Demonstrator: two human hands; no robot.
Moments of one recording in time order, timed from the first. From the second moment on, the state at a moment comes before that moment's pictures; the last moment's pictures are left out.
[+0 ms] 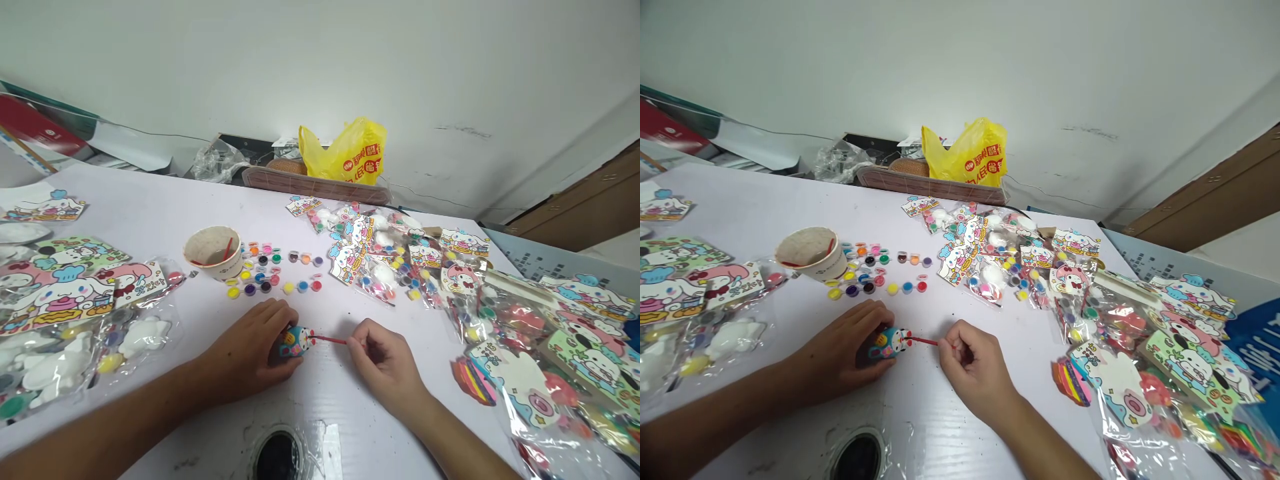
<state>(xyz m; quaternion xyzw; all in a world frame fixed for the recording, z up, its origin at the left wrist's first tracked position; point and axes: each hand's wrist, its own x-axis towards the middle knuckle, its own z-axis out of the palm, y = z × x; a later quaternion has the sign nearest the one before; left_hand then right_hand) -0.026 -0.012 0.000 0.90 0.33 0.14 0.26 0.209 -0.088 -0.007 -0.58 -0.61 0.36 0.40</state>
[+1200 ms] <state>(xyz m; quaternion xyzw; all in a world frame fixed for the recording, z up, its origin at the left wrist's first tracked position) -0.027 -0.012 0.001 0.90 0.33 0.13 0.25 0.211 -0.088 -0.008 -0.59 -0.59 0.37 0.40</state>
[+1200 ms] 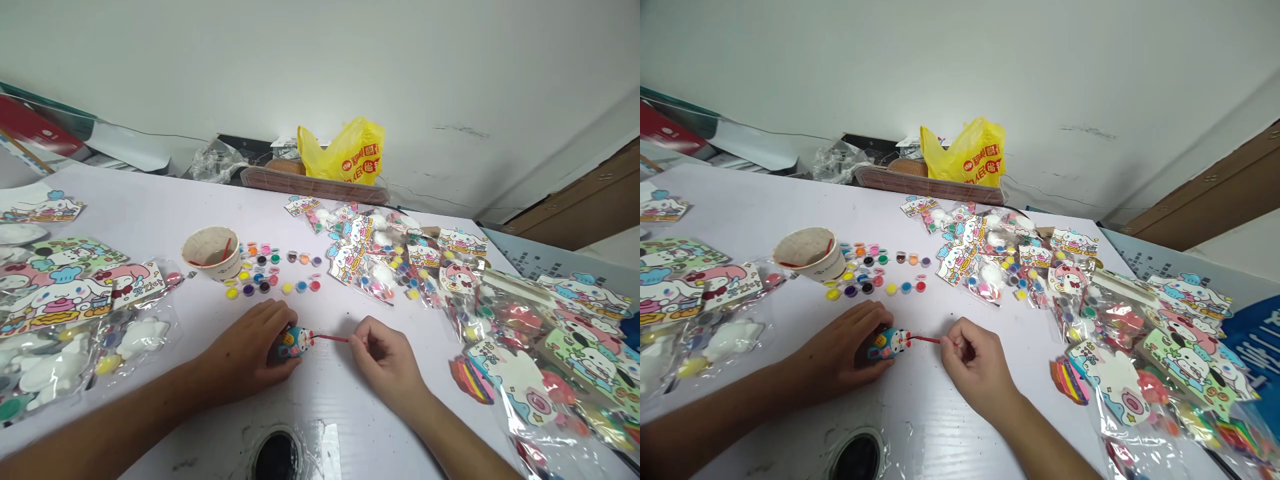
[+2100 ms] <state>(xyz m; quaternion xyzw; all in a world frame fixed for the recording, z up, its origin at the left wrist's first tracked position) -0.024 -0.014 0.000 0.90 0.33 0.14 0.25 0.204 0.032 0.058 -0.59 -0.69 0.23 0.35</state>
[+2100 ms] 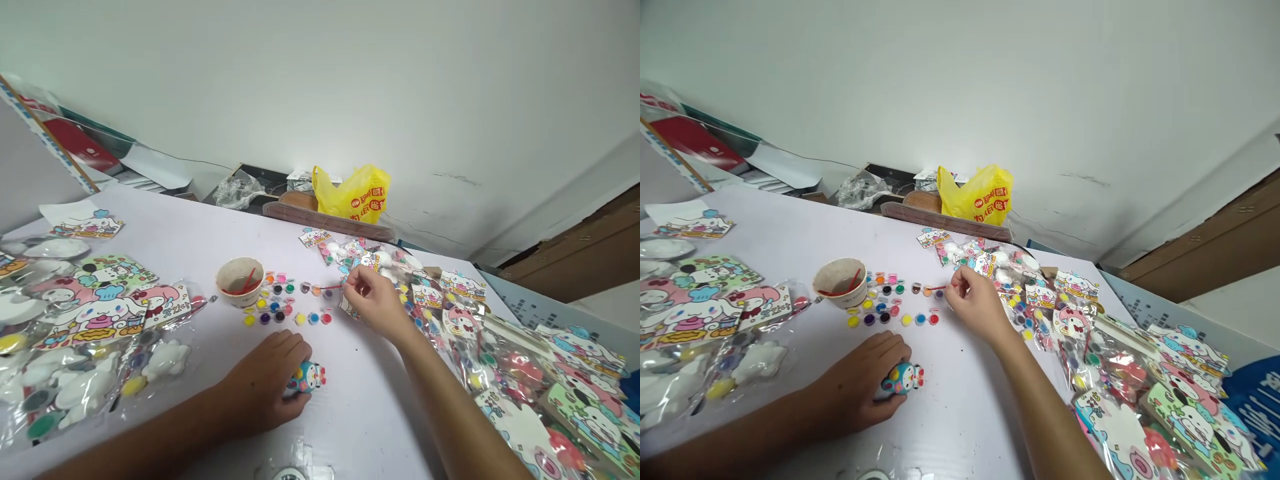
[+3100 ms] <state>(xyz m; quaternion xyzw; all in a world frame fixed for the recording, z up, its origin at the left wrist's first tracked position) -0.023 -0.012 0.004 0.89 0.34 0.11 0.28 0.210 0.055 0.018 -0.62 -0.58 0.37 0.38</state>
